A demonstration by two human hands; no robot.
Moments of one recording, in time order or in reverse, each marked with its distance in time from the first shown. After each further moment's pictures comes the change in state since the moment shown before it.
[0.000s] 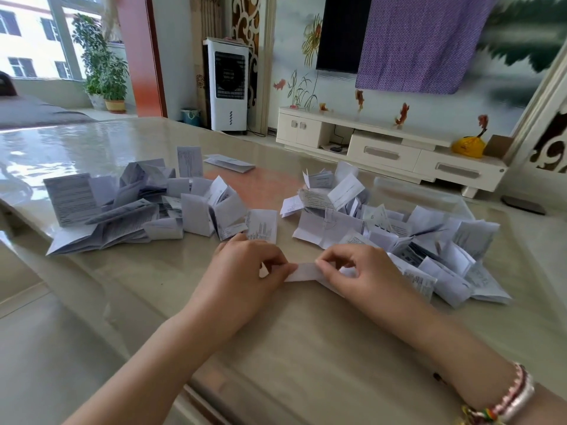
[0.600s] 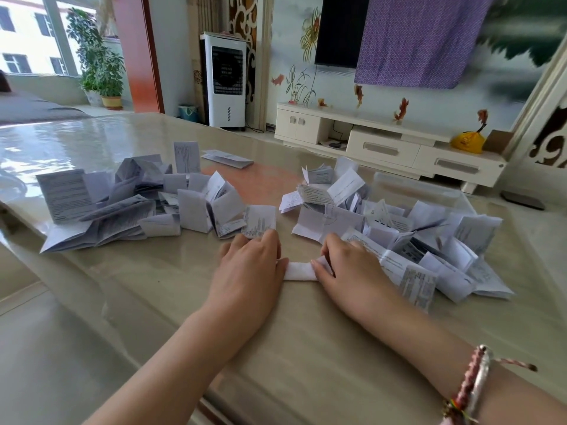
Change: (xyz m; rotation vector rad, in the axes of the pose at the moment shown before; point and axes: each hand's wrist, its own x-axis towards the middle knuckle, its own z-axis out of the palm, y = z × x) left_hand 0.004 0.013 0.014 0.244 -0.035 -0.153; right_hand 0.012 -0.006 0.018 -0.425 -0.016 0.105
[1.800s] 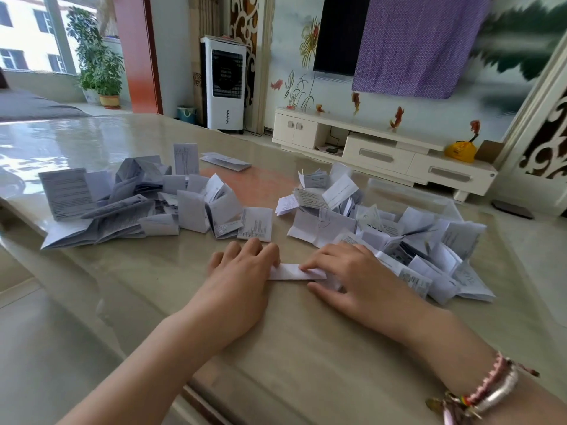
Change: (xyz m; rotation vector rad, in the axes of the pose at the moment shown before) left_hand -0.013 -0.006 -0.010 0.052 -0.117 0.109; right_hand -0.010 0.023 -0.015 -0.068 -0.077 -0.396
